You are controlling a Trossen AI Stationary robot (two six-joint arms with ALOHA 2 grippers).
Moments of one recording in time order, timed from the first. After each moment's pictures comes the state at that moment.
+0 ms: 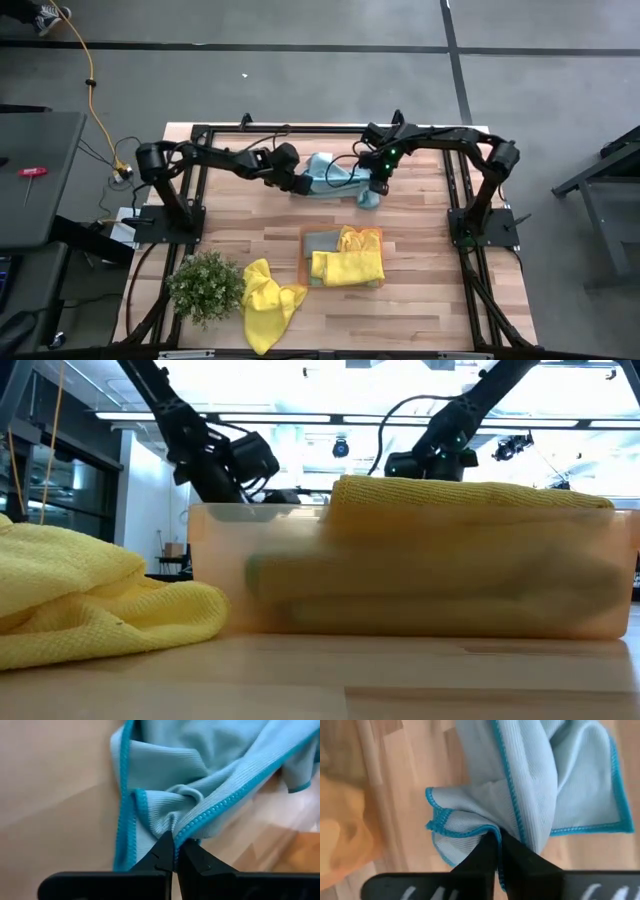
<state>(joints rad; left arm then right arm) 0.55 1.74 0.84 -0.08 0.22 -0.80 -0.60 1.78 1.12 -0.77 -0.41 -0.34</state>
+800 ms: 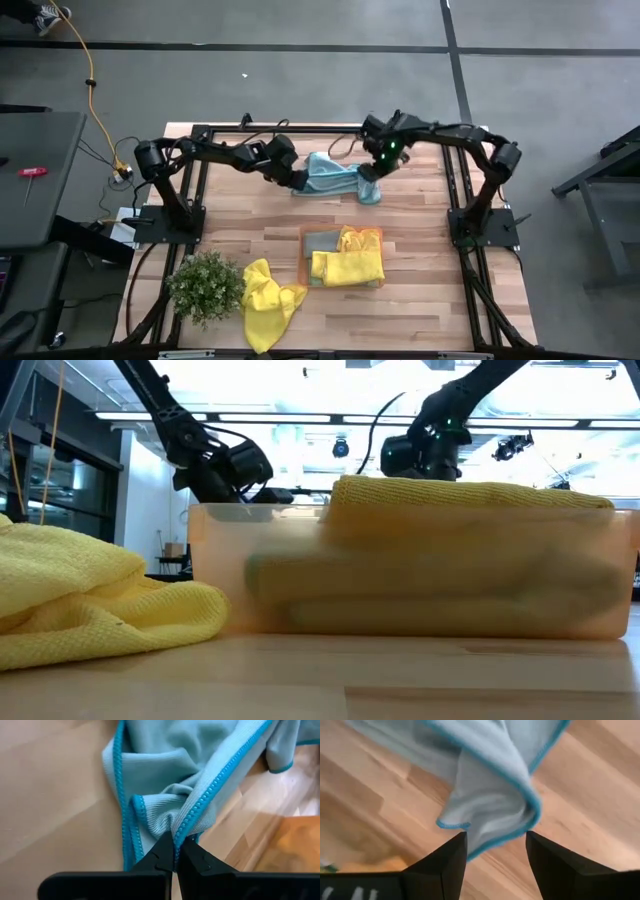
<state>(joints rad) 0.63 1.74 0.84 -0.08 0.37 -0.67 -0.59 1.76 1.26 -0.98 -0.30 0.38</state>
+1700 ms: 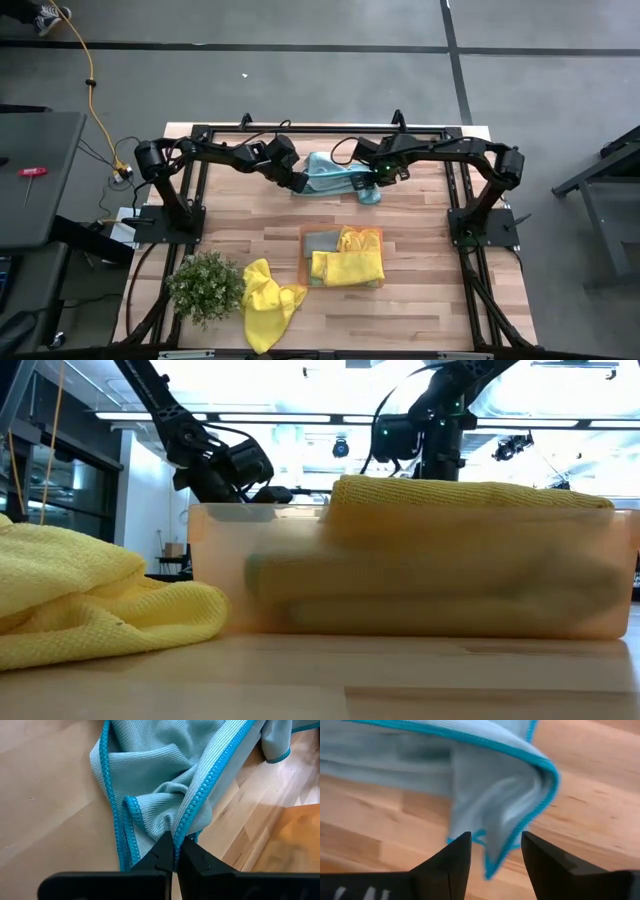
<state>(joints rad) 0.63 1.74 0.84 -0.08 0.38 -0.61 -0.39 1.71 1.18 -0.88 -0.05 0.89</state>
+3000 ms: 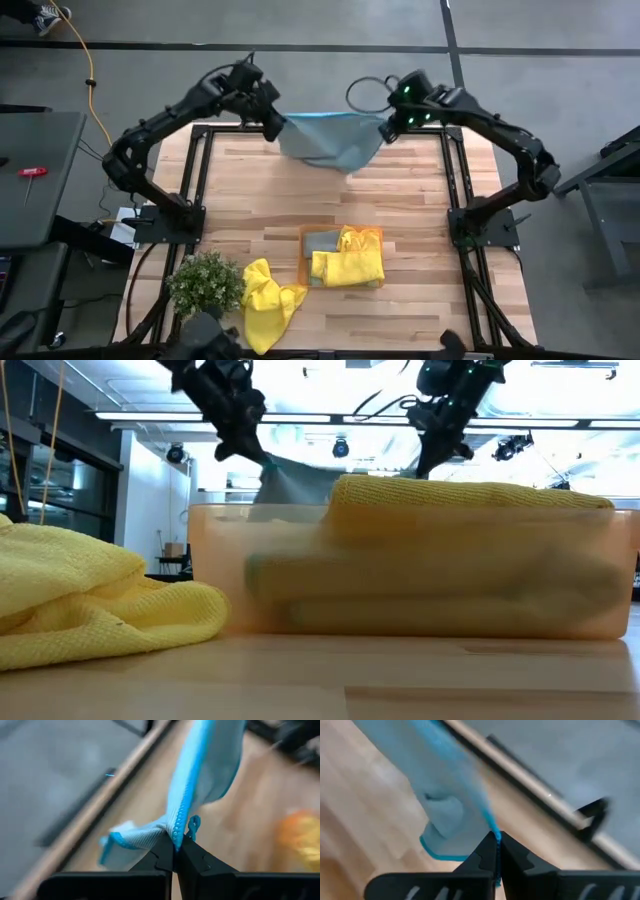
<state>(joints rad) 0.92 1.52 1.43 -0.78 0.35 0.10 -0.75 1.44 1.39 -0.90 -0.08 0.09</state>
